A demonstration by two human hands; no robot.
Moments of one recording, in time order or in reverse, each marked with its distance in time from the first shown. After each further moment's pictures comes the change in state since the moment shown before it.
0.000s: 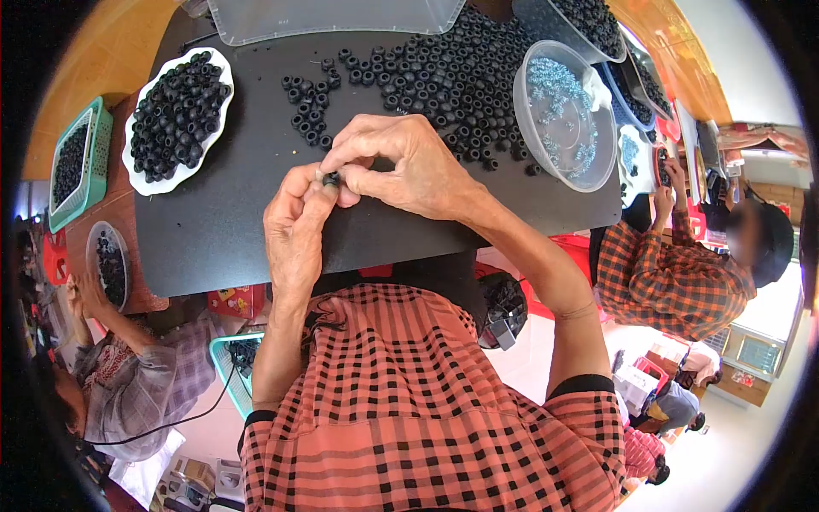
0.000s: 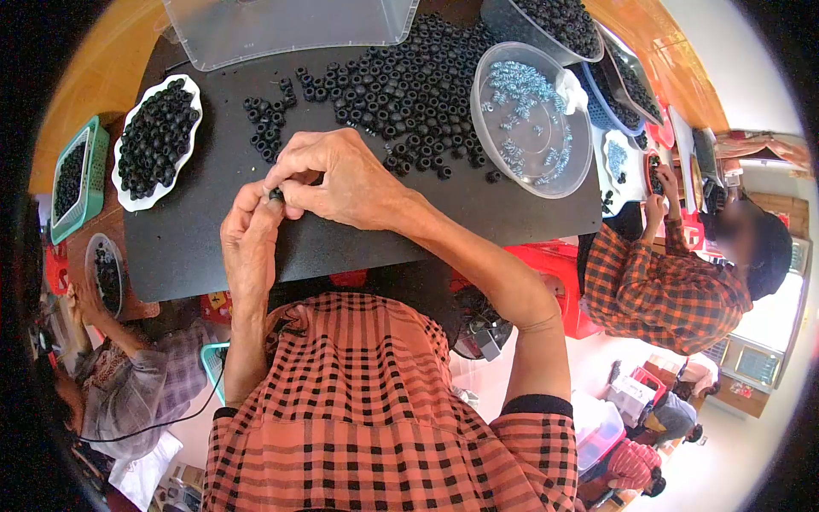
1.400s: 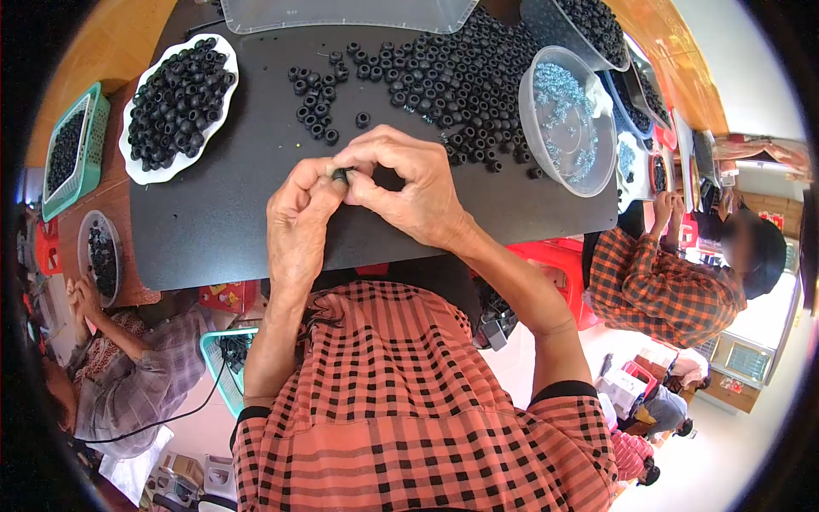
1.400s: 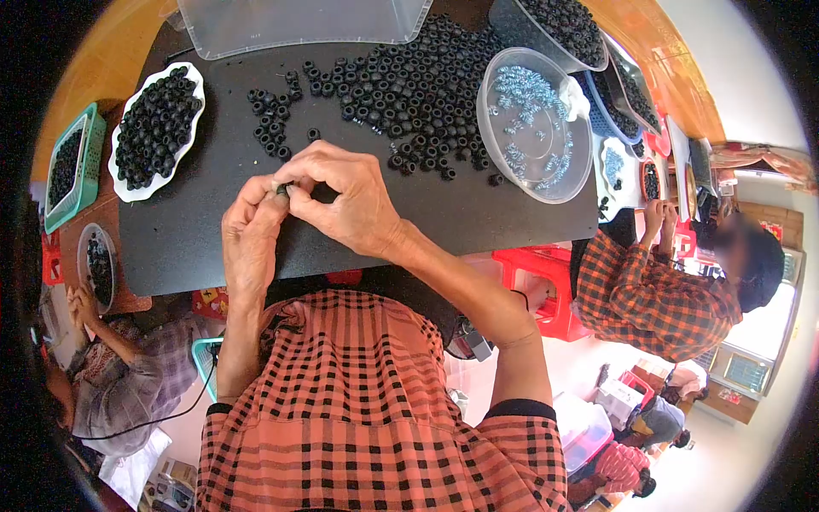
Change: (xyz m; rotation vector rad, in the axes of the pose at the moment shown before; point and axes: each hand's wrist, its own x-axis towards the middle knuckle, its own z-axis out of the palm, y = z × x) left_hand 0.001 -0.001 -0.004 -0.068 0.015 -0.085; right_hand -0.018 0.006 0.026 -0.050 0.225 -0.083
